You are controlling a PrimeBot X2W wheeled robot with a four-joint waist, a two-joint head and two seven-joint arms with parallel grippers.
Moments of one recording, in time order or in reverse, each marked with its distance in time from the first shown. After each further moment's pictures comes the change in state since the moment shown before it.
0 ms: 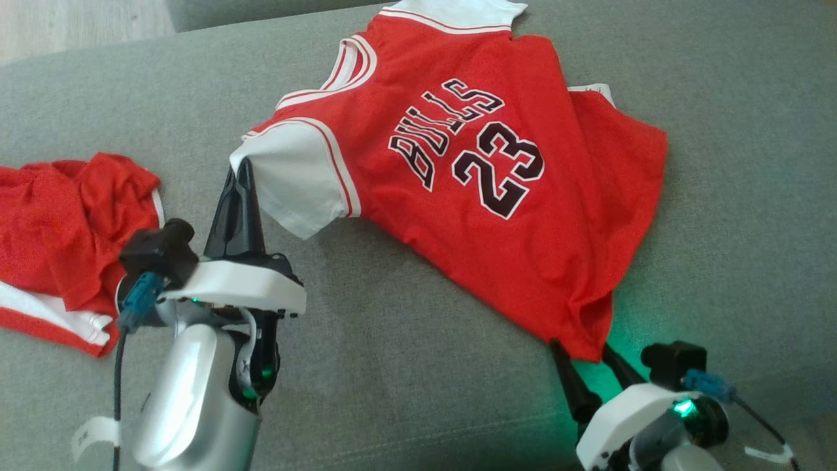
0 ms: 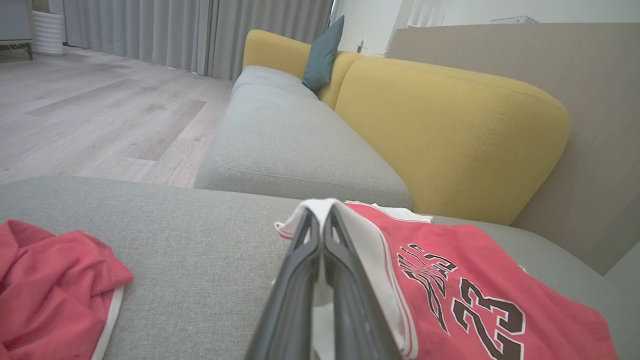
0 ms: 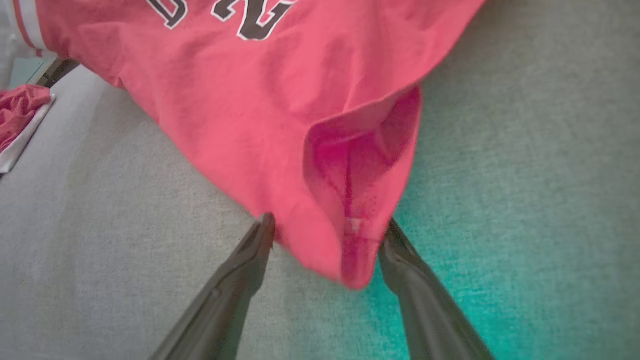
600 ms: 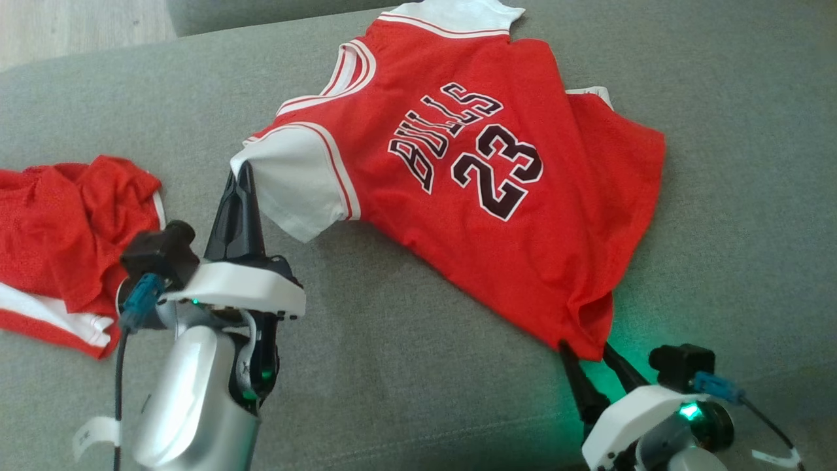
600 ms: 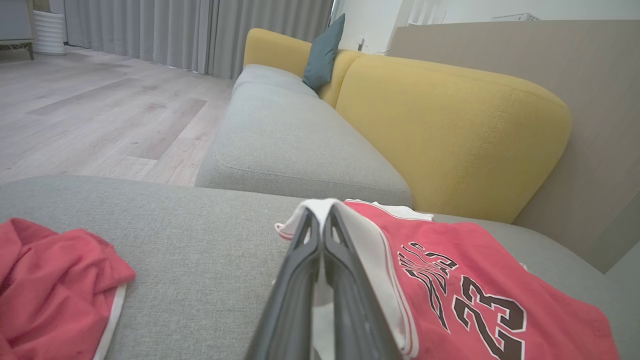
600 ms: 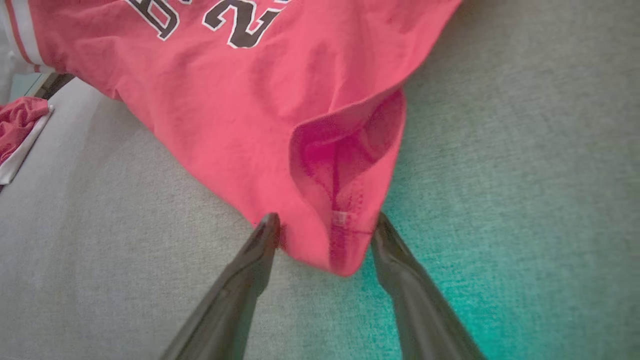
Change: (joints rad) left arm 0.001 0.000 0.000 0.013 0.000 0.000 0.000; right arm 0.017 0.000 -0.011 -0.010 0.024 0.000 0.015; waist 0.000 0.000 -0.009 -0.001
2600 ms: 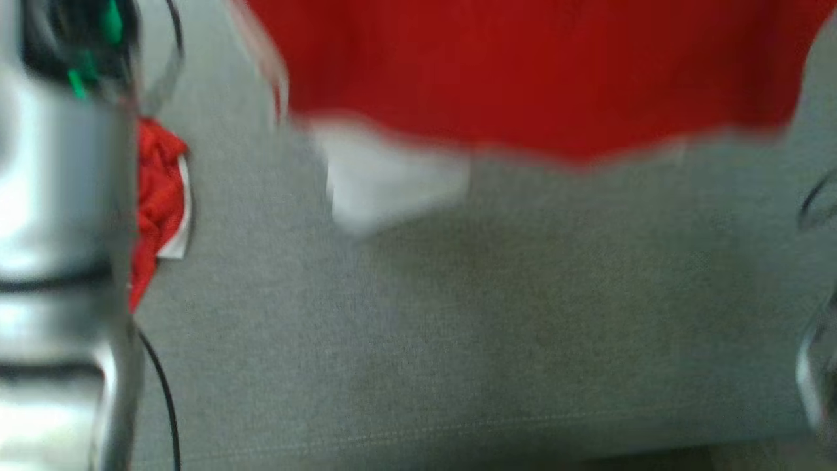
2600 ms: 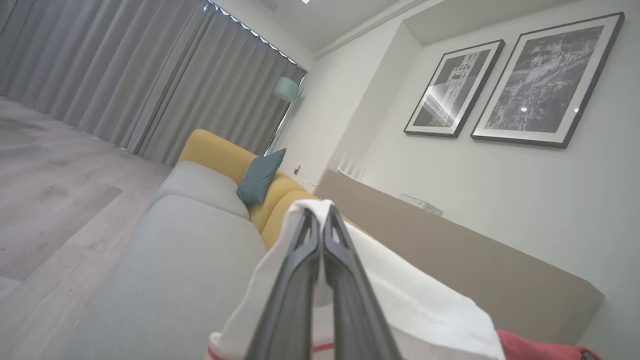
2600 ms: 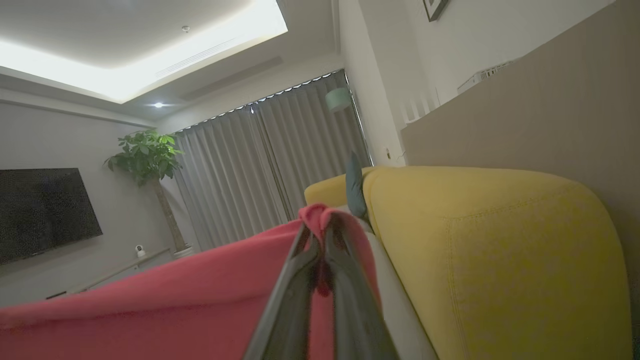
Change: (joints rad) left arm -0.720 0.097 0.034 -0.070 -0.438 0.058 0.306; right arm -0.994 -0.136 -0.328 -0.036 0.119 0.000 0.124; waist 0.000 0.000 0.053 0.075
